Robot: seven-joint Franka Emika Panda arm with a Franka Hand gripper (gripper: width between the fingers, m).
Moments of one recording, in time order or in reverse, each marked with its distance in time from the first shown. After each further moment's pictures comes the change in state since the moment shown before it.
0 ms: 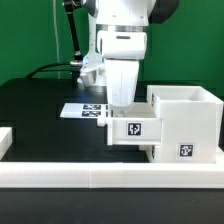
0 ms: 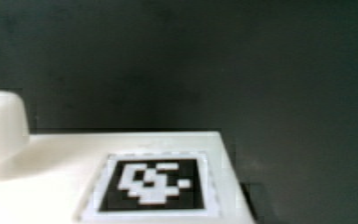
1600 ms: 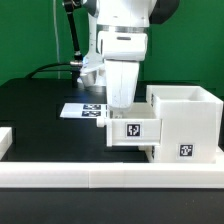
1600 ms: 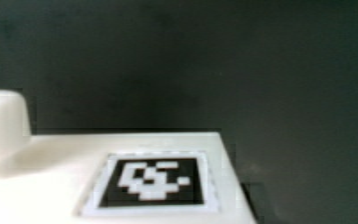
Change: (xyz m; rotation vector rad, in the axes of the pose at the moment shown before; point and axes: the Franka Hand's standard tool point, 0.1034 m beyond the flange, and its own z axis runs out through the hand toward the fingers) arm -0.001 0.000 0.001 0.010 -0.013 0.004
